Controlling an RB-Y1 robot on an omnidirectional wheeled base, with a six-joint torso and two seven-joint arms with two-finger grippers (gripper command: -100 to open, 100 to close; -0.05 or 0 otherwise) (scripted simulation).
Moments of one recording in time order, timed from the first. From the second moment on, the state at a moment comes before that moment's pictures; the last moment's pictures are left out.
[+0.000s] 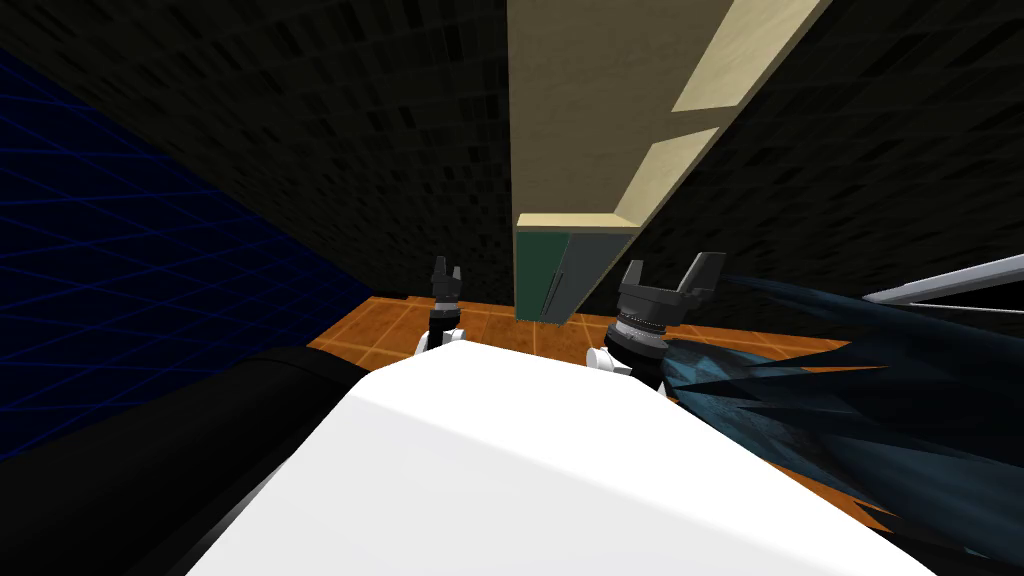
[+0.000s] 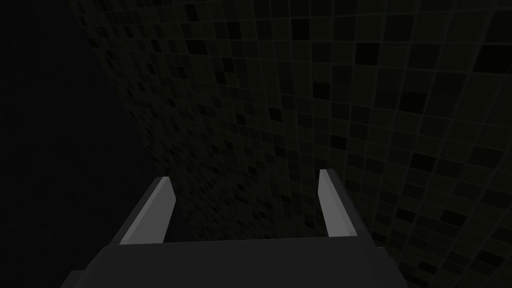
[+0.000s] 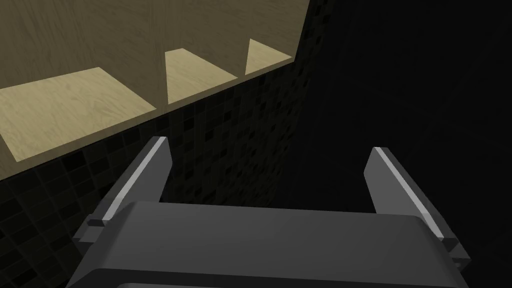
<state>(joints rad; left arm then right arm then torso) 0.54 -0.04 0.07 -2.22 -0.11 -0.48 0.16 0.49 0.03 0.07 -2.32 0.10 -0.64 -0.07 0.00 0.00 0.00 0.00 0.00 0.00</state>
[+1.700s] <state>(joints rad) 0.54 -0.04 0.07 -2.22 -0.11 -0.48 0.16 0.47 -0.17 0.05 -2.27 0.18 -0.61 -0.03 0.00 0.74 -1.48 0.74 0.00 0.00</state>
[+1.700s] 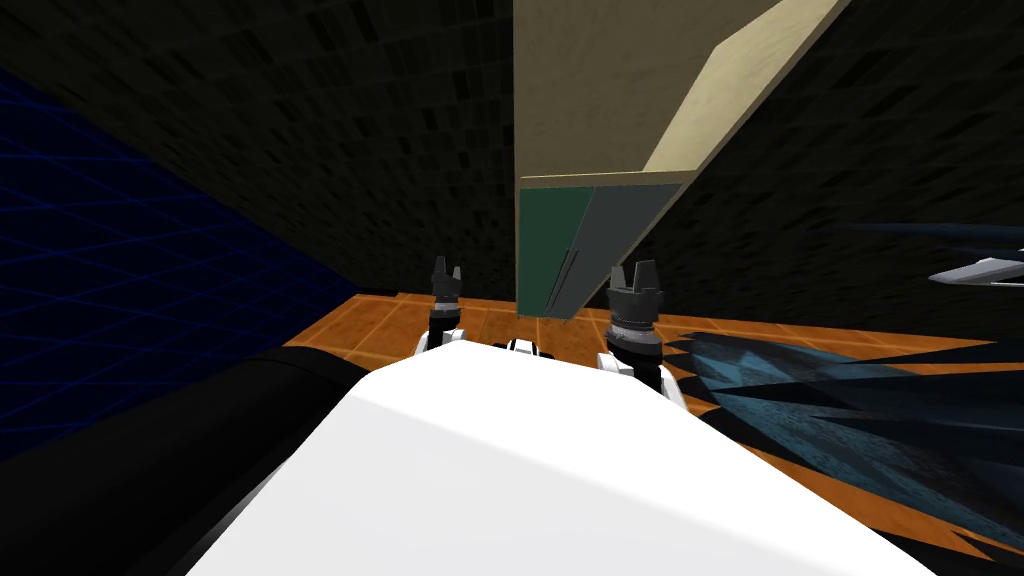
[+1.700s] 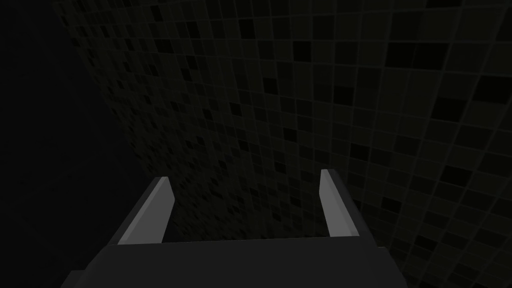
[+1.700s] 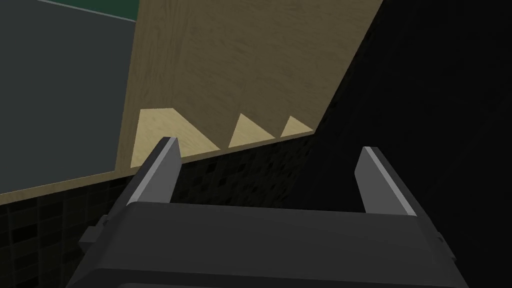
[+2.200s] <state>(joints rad) 0.54 -0.04 0.07 -2.22 -0.11 -0.48 0.16 0.44 -0.27 0.01 -2.19 0.29 -0.58 0.04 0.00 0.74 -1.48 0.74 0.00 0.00</state>
